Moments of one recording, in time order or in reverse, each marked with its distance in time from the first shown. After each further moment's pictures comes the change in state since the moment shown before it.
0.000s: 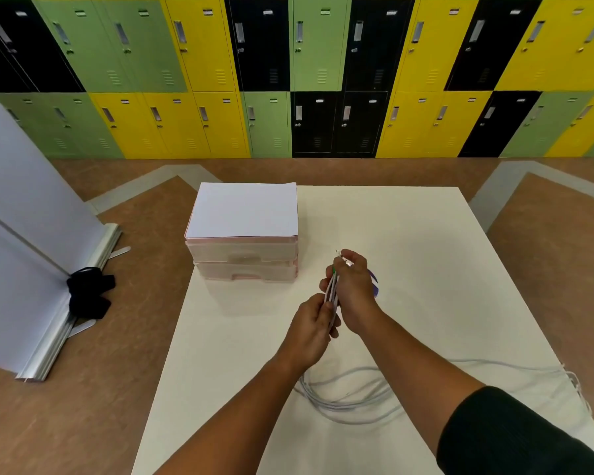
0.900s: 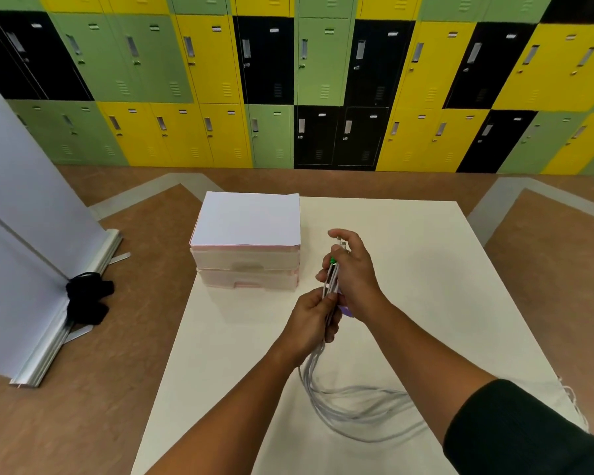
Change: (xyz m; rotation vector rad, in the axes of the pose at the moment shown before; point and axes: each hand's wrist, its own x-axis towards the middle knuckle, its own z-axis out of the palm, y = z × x) left_hand 0.000 0.046 -0.014 -0.327 -0.057 -0.092; right_hand -0.003 -0.035 0.009 -0.173 -0.167 -0.213
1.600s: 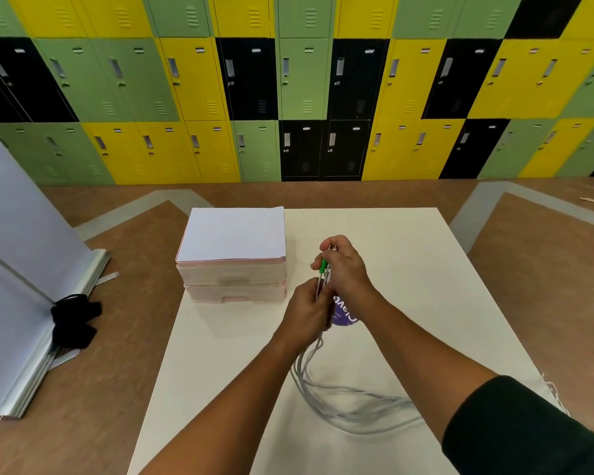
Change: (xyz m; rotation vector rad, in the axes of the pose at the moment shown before) left_hand 0.017 0.025 0.017 0.254 0.051 0.132; right_hand 0.002 -0.019 -0.015 -0.187 0.026 -0.034
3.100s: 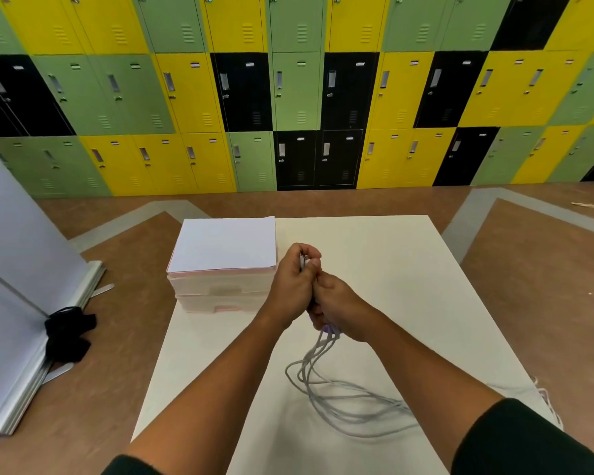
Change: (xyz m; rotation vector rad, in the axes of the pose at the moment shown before) left_hand 0.030 0.038 -0.009 -0.064 0.080 0.157; right_hand -0.027 -0.001 -0.020 -0.090 -0.392 0.106
